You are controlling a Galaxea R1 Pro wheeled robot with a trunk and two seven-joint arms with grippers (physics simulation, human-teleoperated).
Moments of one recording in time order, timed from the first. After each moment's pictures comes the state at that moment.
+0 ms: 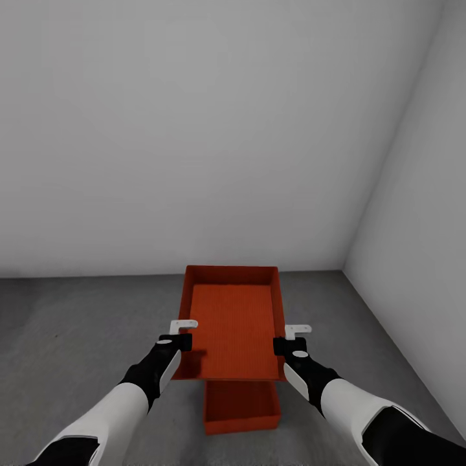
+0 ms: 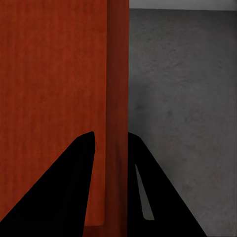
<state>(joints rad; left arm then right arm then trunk) -0.76 -0.13 0.02 -0.44 -0.02 0.24 0.19 -0.83 0.08 0.61 -0.19 -0.54 -0.07 -0.26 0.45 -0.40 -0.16</state>
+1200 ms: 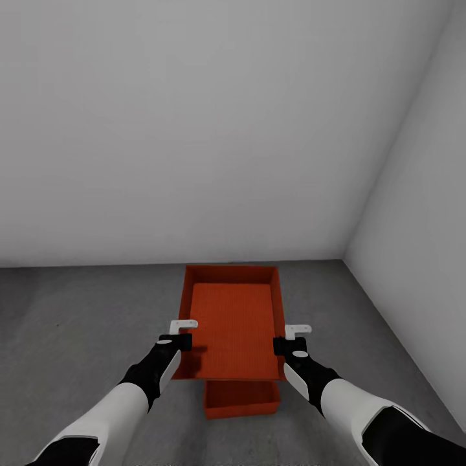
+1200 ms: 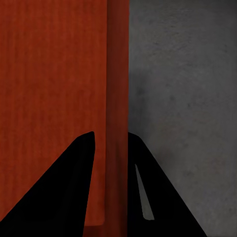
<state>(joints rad) -0.76 -0.13 0.02 -0.44 -0.02 0.24 0.19 -0.83 0.08 0.61 -0.19 -0.54 -0.07 -0.26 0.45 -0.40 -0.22</state>
